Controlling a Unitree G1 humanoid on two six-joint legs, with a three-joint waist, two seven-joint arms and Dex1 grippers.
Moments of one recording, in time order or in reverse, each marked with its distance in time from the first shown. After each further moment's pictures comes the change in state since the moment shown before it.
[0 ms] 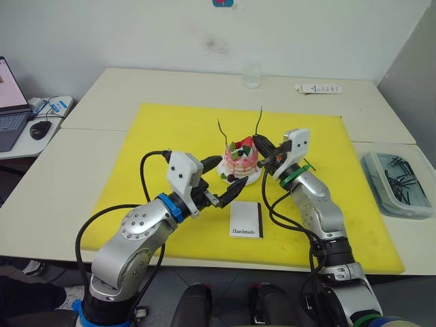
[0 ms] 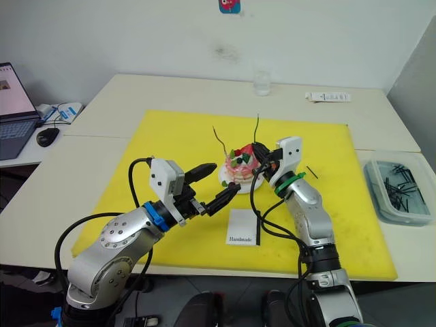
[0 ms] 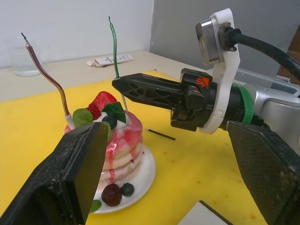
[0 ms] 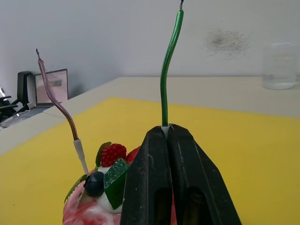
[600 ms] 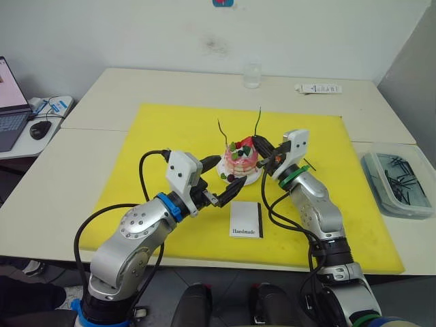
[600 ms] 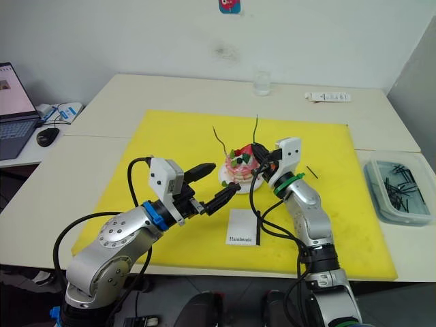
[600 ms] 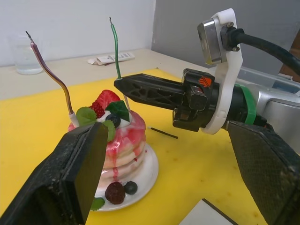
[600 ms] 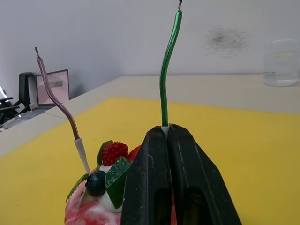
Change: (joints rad) left arm -0.008 0.002 0.007 0.000 -0.001 0.013 0.000; right arm 0.000 0.009 -0.001 0.004 0.006 0.003 0.000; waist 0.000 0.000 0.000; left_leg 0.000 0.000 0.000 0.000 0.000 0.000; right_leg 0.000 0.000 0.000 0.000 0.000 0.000
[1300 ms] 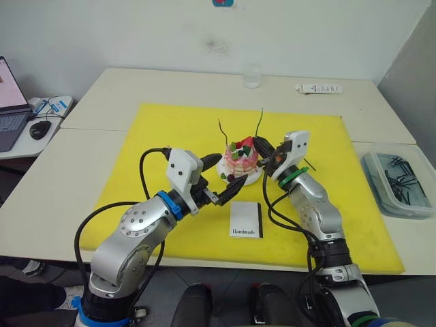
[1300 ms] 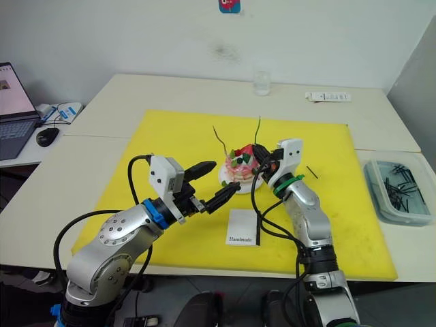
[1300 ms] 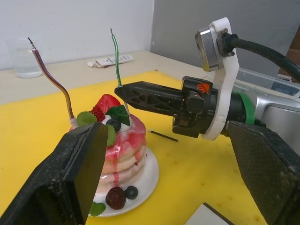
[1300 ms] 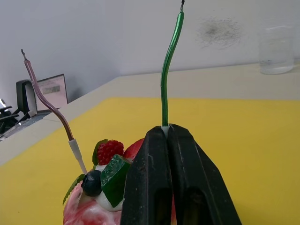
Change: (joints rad) left arm -0.015 0.000 0.000 0.006 0.000 0.000 -0.005; right arm 0.018 0.018 -0.015 -0.018 0.035 0.040 -0.038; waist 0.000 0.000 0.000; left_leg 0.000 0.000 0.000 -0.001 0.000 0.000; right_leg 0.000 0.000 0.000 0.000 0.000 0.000
